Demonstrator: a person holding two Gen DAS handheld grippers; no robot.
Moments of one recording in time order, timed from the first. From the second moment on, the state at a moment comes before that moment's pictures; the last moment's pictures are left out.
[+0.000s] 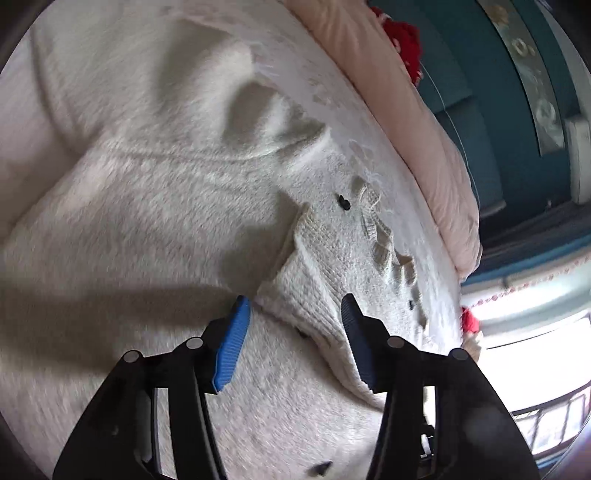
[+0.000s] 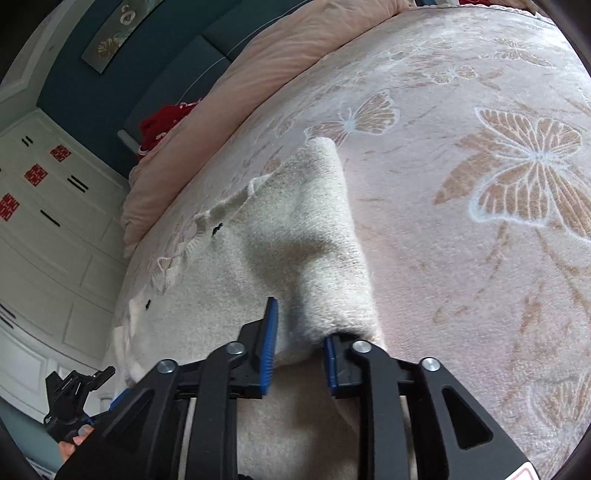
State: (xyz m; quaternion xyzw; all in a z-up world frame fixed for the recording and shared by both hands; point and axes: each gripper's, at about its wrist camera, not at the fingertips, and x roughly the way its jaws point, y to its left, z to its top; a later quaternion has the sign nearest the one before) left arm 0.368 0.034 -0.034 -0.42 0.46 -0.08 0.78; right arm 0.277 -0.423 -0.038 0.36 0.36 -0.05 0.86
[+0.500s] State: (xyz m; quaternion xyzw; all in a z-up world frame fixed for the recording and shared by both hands) left arm 0.415 0.005 0.053 -0.35 0.35 -0.16 0.85; right arm 0.293 -0.407 0.004 0.34 0.30 -0.03 0.89
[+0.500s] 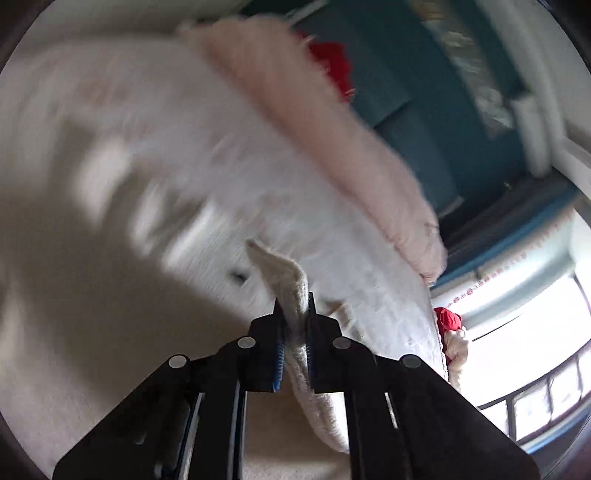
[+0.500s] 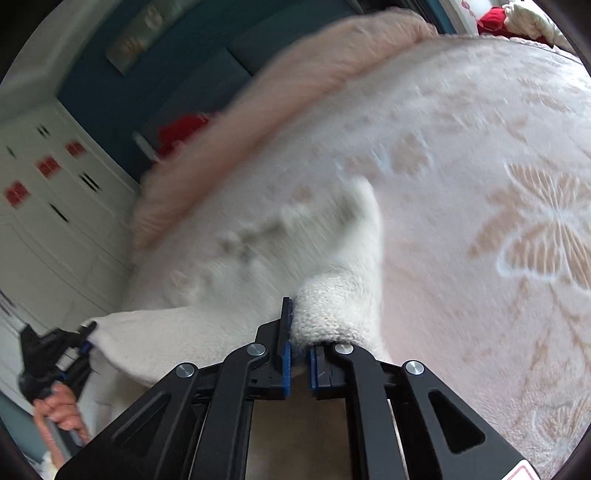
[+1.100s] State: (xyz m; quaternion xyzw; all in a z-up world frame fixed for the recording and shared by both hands) left arm 0.408 0.014 -0.059 -0.26 0.42 -0.12 0.86; right arm 0.251 -0.369 0.025 0.19 0.36 -0.10 0.91
